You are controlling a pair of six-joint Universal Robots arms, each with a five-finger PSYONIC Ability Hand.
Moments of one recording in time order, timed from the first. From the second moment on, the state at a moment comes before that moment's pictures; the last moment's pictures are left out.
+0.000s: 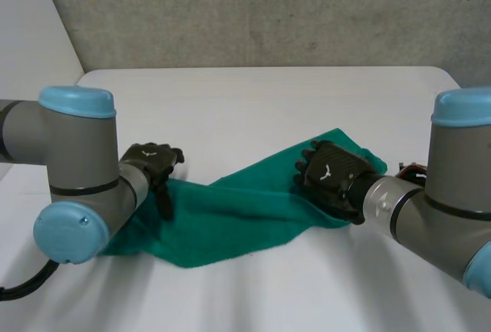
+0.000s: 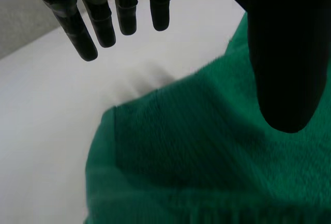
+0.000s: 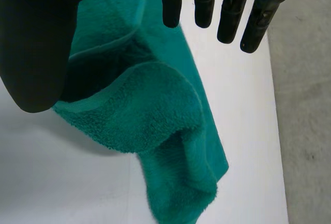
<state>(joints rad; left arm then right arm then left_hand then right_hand) 4.25 -2.13 -1.34 2.93 -1.68 3.35 2.01 -1.20 1.53 0.19 1.27 1.98 0.25 0.24 0.25 0.24 0.06 0.20 0.22 0.21 0.23 0.06</state>
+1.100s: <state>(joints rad) 4.33 -2.31 -1.21 3.03 -1.56 3.46 1.88 -1.06 1.20 0.00 1.39 2.35 1.12 1.18 1.17 1.18 0.95 0.99 1.17 1.18 1.19 0.98</state>
